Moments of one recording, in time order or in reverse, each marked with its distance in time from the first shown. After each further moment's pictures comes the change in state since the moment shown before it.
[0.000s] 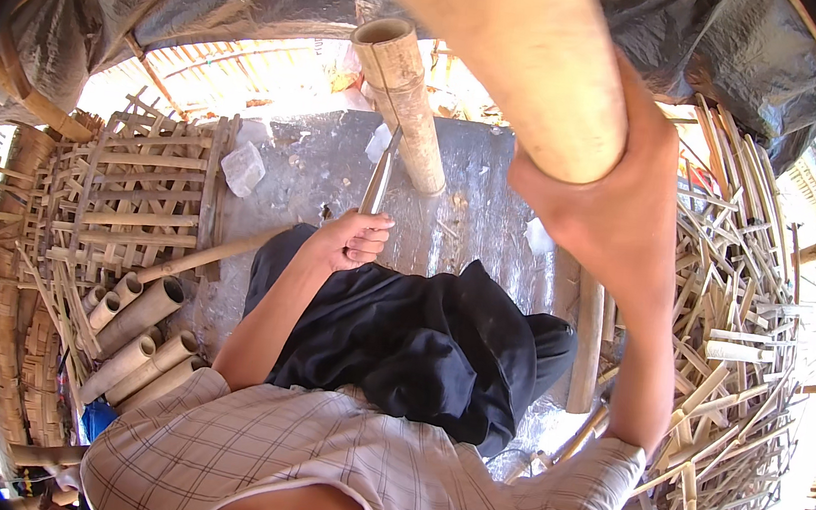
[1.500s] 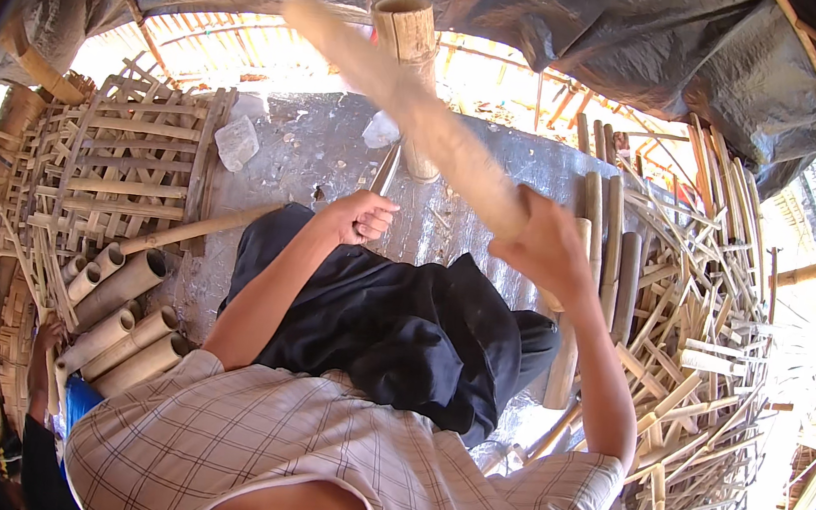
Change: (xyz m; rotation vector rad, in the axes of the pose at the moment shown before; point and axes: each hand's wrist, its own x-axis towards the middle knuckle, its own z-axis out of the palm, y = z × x) left_hand 0.054 -0.002 -0.021 -0.007 0.084 -0.169; right_hand -0.068 0.083 0.034 -0.252 -0.530 0.317
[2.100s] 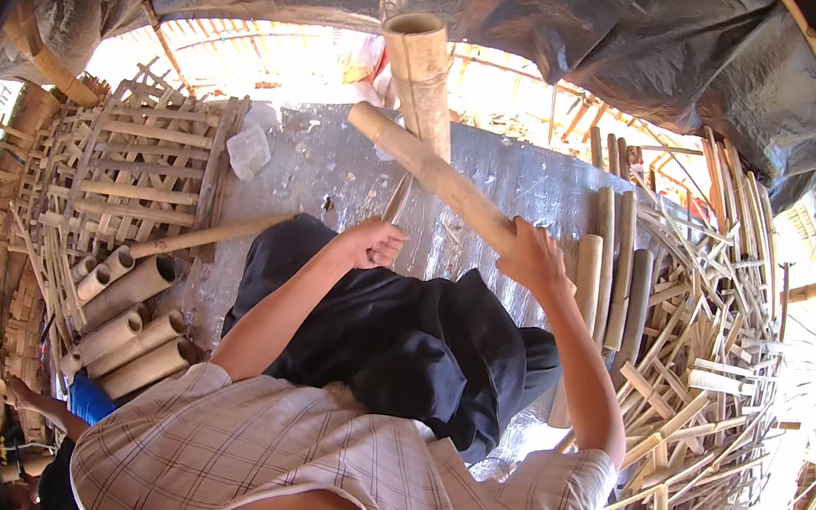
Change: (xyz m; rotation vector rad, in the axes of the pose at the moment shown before) left_hand 0.014 -0.025 -0.002 0.093 0.114 0.034; right_hand 0.042 0.109 0.092 -0.260 -0.162 0.143
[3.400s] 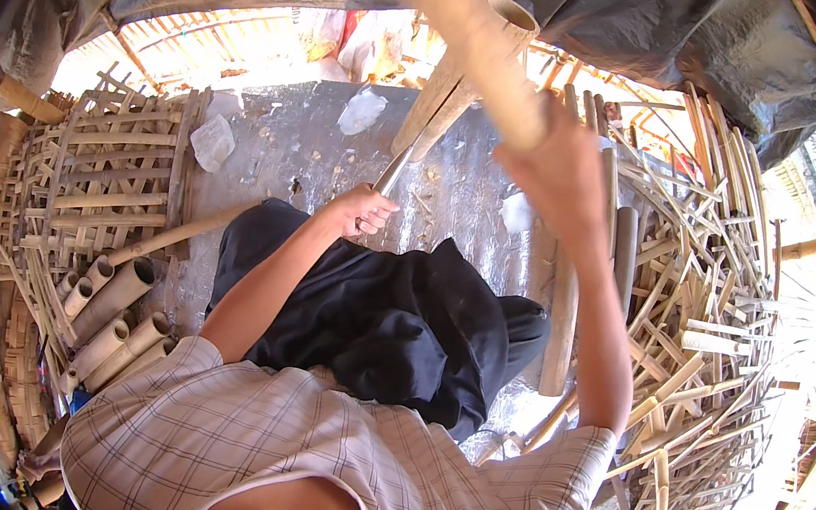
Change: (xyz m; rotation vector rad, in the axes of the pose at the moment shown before) left_hand 0.040 0.009 0.016 0.168 -0.008 -0.018; right_hand -0.023 -0.052 -0.139 0.297 0.506 -0.094
